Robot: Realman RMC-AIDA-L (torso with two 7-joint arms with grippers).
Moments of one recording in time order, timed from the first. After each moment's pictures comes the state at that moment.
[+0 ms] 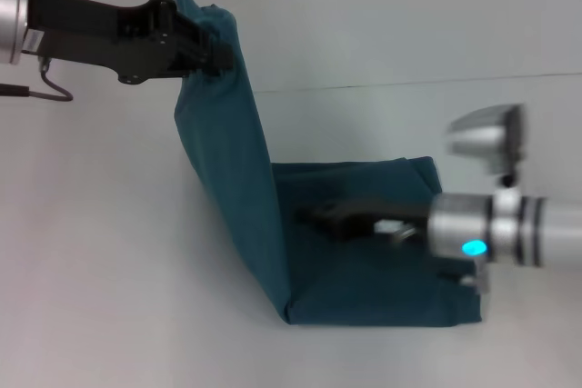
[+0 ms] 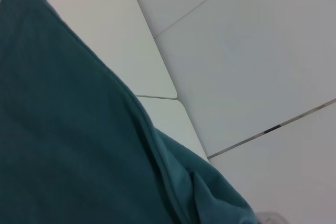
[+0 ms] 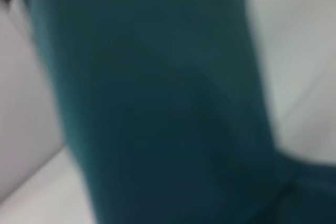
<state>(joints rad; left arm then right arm) -0.93 -1.96 0.64 0.93 2.18 1.73 -2.75 0.76 2.09 -0.75 -0.21 -1.85 -1.13 1.49</state>
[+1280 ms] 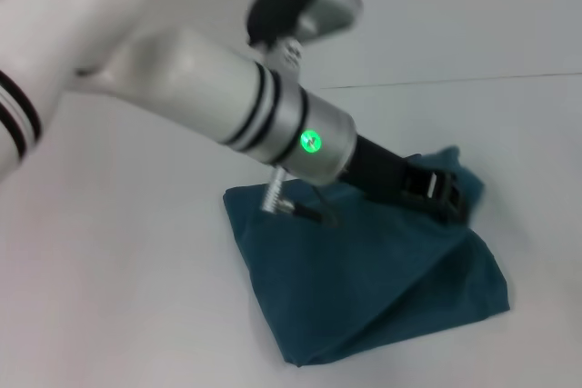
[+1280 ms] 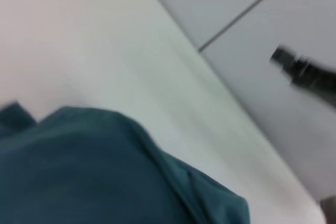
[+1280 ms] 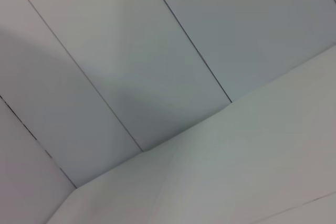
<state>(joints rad) -1.06 -2.17 1.36 0.75 2.03 1.21 -2.72 0.30 1.91 -0.31 -0.65 -1.74 -1.40 1.78</state>
